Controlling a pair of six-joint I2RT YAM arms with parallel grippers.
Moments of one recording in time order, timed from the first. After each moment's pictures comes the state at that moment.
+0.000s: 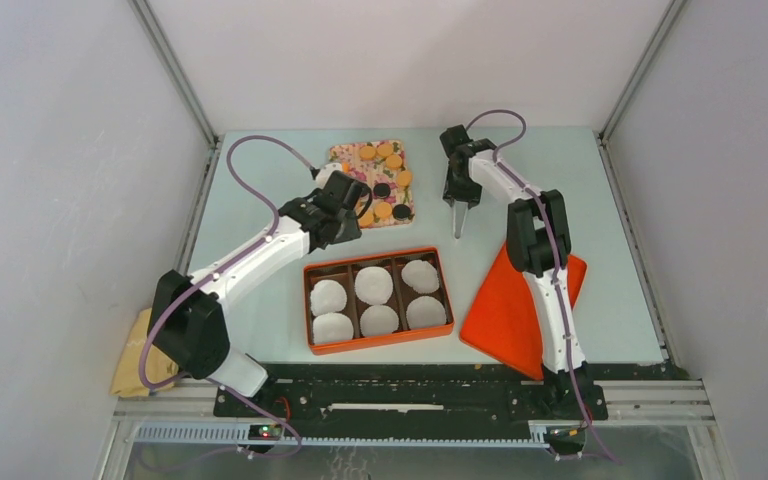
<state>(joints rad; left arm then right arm) -0.59 1.51 1.22 -0.64 -0.39 -0.67 0.34 2.44 2.13 -0.90 0.25 0.52</state>
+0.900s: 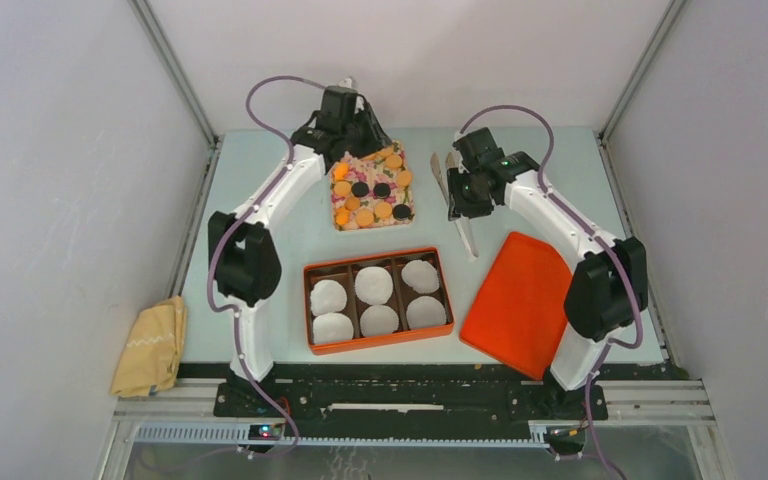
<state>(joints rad) -0.40 1.99 1.93 -0.49 0.05 -0.66 0.44 1.77 1.60 -0.85 0.04 0.32</state>
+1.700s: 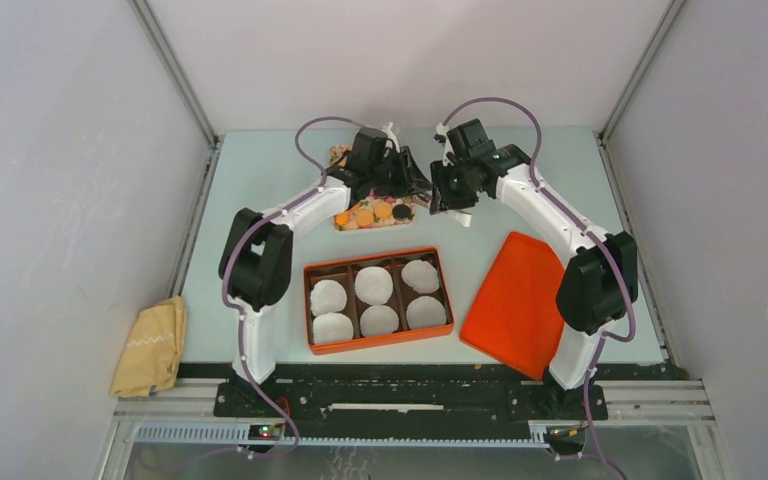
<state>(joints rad) -0.52 2.02 1.63 -0.15 0.38 -0.74 0.47 1.81 1.68 -0.81 -0.13 0.26</state>
